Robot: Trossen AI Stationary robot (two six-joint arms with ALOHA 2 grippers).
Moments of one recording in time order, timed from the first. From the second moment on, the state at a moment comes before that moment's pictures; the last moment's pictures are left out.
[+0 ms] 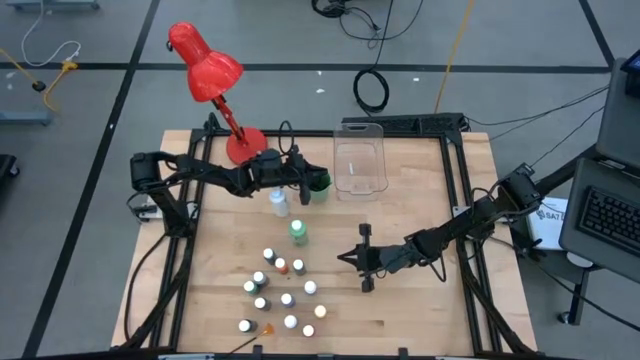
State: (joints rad) left arm 0.34 1.69 0.71 0.83 0.12 -0.01; right arm 0.43 1.63 0.65 0.57 0.44 -0.06
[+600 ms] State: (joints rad) left arm 0.27 1.38 0.71 0.60 0.33 0.02; right arm 0.43 1.63 0.65 0.56 0.44 -0.06
